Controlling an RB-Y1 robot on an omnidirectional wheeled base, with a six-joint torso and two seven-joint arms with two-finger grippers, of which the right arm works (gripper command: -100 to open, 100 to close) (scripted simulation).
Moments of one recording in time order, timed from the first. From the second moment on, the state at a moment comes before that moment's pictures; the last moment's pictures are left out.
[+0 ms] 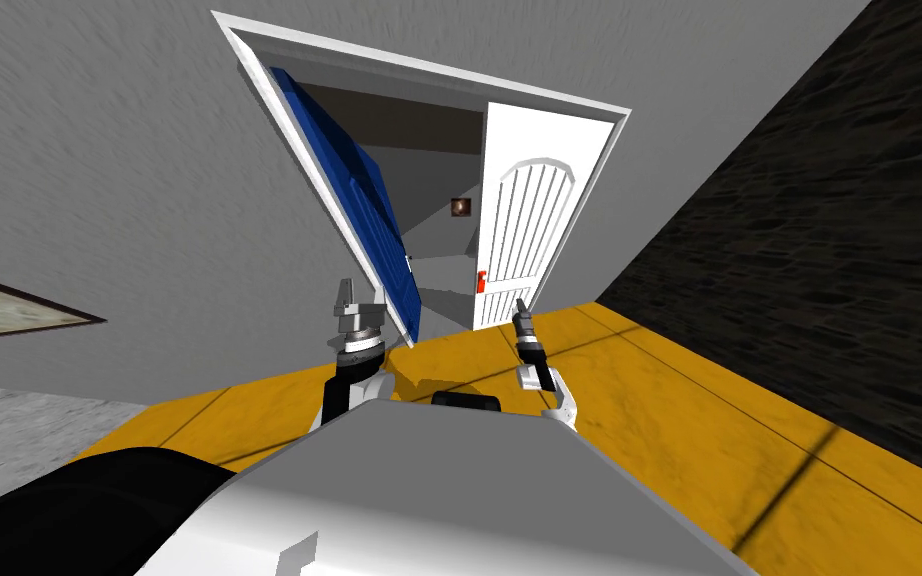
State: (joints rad) arm 0.18 -0.09 0.04 -1.71 0.06 -0.47 0.04
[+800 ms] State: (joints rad) arm 0.07 -0.08 0.05 -1.51 0.05 -0.42 0.02
